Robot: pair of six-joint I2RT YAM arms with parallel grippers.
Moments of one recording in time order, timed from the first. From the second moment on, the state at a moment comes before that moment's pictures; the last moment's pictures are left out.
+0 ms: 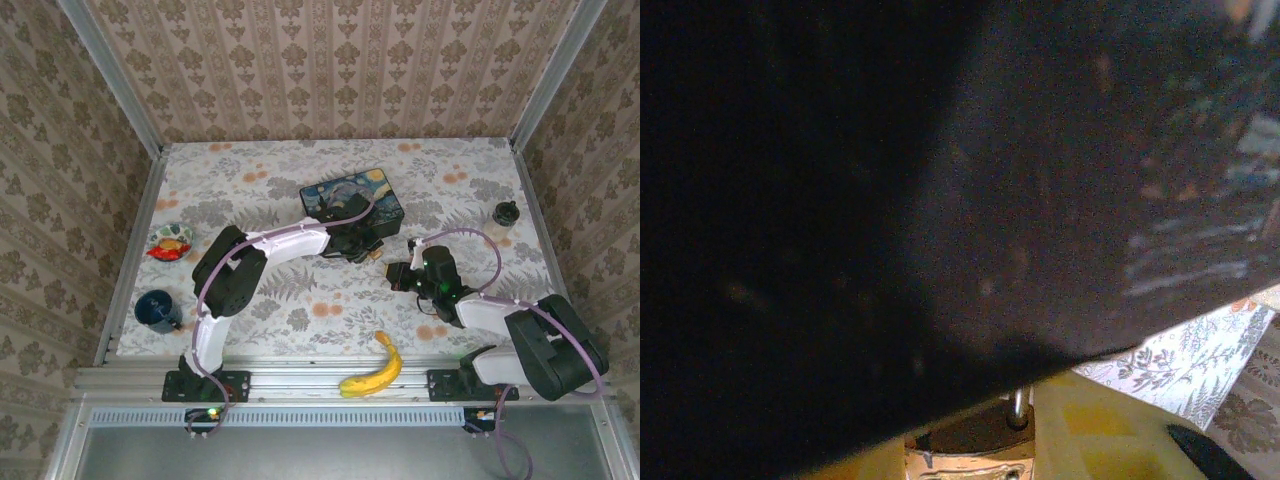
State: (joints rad) left arm -0.90 2.07 1.51 -0.39 0.17 -1.37; right arm 0.35 1.31 0.29 0.44 -0.26 0.55
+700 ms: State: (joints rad) left arm -0.90 2.07 1.49 -0.34 0.18 -1.38; right arm 0.33 1.35 0.32 0.48 -0.26 0.55
